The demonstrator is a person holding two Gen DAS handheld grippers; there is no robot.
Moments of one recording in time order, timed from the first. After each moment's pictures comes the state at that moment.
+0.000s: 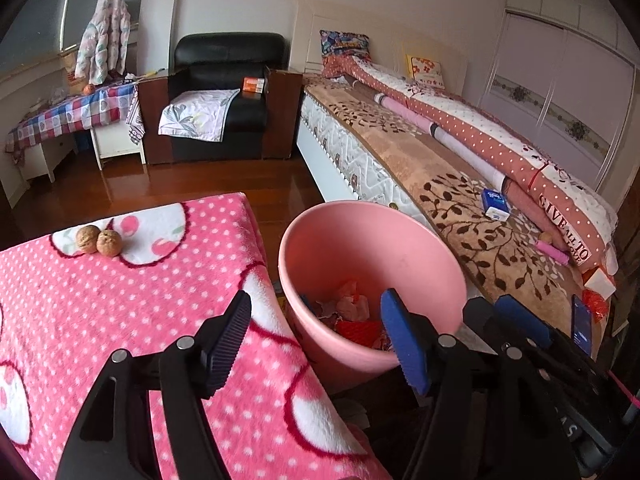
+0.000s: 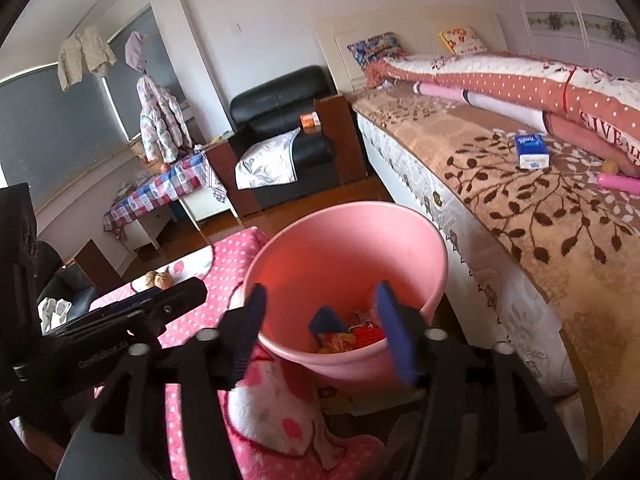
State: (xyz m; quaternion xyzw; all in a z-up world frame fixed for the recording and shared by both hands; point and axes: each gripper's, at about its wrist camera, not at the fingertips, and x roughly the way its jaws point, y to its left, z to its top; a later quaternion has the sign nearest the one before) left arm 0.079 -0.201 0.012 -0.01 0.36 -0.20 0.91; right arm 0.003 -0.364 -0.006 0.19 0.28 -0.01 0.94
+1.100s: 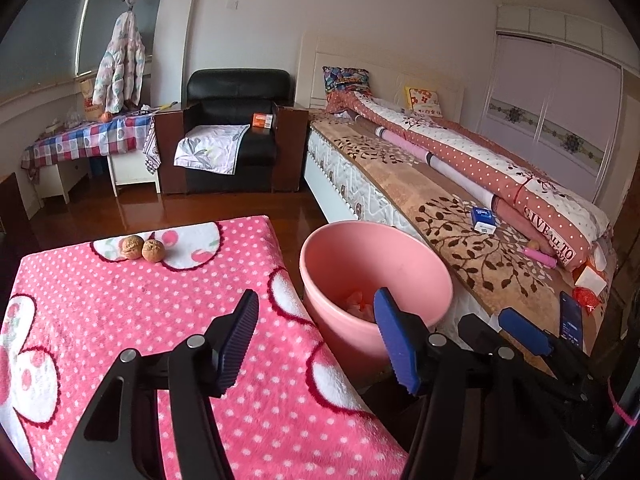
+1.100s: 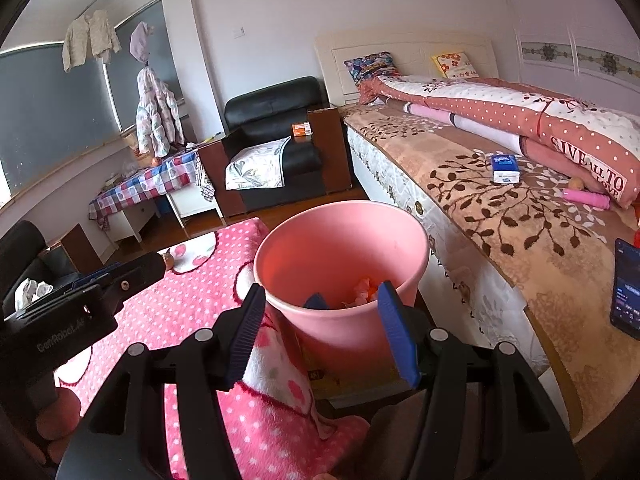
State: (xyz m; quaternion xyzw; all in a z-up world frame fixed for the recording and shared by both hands) left arm 0.007 -0.167 0.040 -0.01 0.30 -0.19 0.93; right arm -0.051 -0.329 0.009 0.14 0.27 -0.05 0.95
